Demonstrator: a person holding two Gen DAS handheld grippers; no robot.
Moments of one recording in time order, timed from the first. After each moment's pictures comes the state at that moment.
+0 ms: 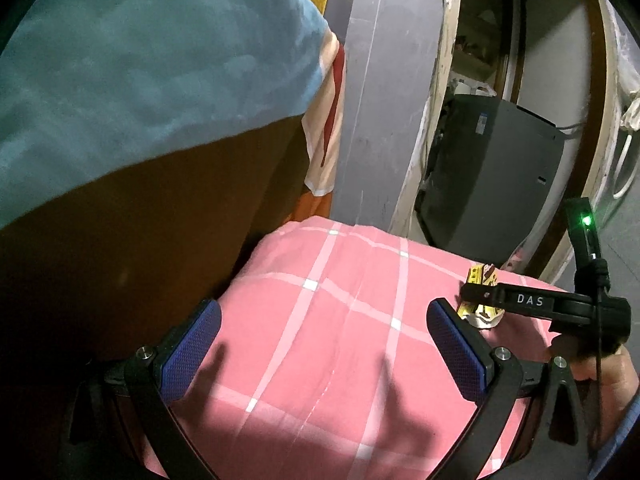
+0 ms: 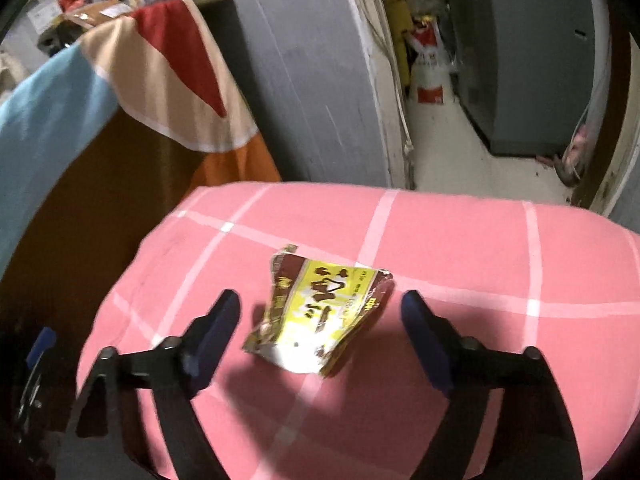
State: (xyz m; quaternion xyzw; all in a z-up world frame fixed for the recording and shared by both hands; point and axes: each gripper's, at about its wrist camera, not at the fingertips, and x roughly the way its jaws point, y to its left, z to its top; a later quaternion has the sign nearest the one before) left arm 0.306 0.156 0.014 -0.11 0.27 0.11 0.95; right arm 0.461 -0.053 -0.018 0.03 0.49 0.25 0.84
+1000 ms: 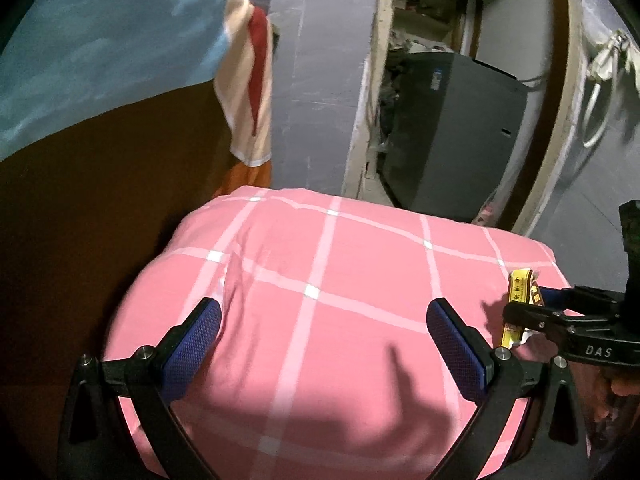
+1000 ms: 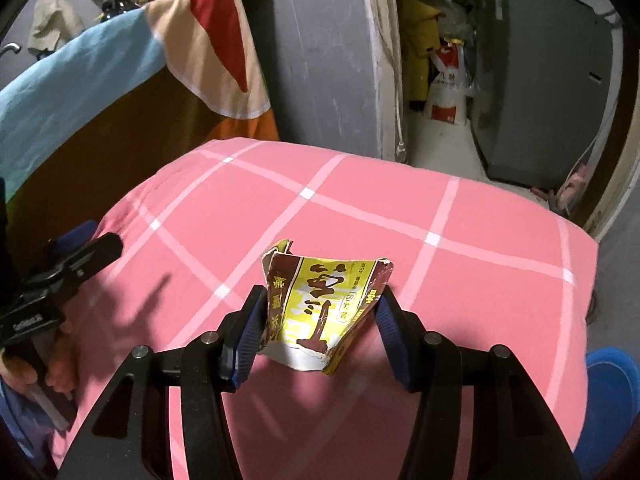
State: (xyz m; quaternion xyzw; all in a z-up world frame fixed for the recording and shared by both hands) left arm 0.325 0.101 0.002 -0.07 0.32 0.03 0.94; right arm 0.399 -0.125 0.004 -0.06 0.45 0.30 0.84
